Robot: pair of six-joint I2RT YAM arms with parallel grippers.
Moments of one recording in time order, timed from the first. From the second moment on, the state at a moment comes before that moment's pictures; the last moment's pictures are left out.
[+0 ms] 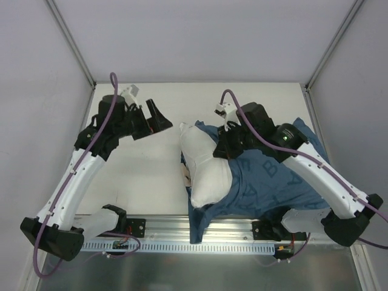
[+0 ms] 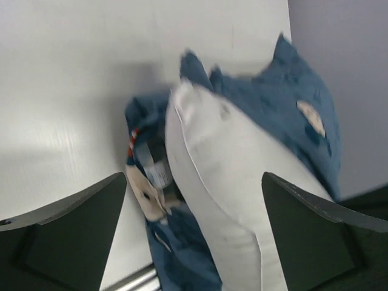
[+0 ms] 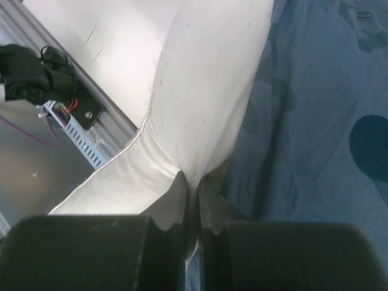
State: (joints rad) left arm -0.27 1.10 1.24 -0.66 0.31 -0.64; right arm 0.80 1.21 1.42 -0.95 -0.24 0.22
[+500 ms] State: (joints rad) left arm -0.66 0.99 1.01 -0.65 0.39 -0.81; right arm 0.80 1.42 1.54 -0.91 -0.13 0.38
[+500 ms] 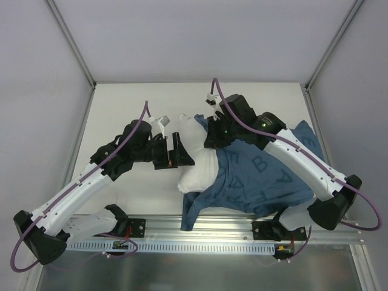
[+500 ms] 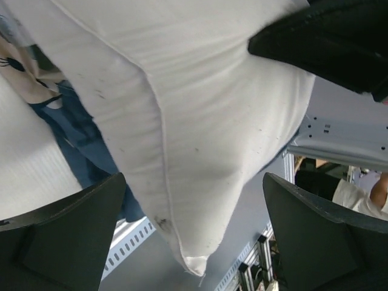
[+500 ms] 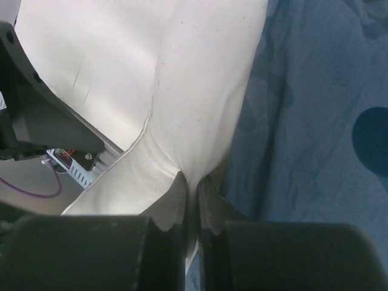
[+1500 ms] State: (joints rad) left arm -0.46 0.98 0.81 -0.44 0.38 -0.88; right arm 0.61 1.10 1.52 -1.06 0.15 0.37
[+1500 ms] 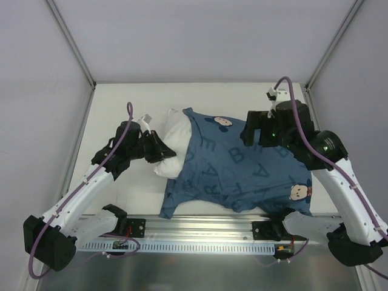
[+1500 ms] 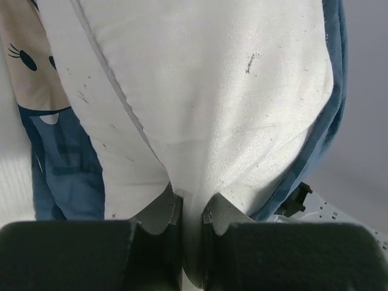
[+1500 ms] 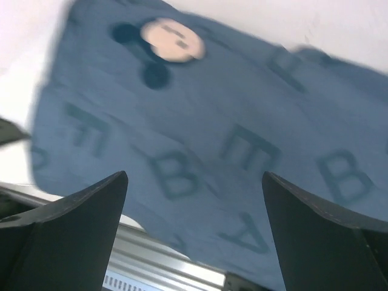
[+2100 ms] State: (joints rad) left arm 0.12 0.86 0.89 -0.75 0.35 -0.85; right arm -0.07 0.87 0.93 -1.12 -0.17 0.37
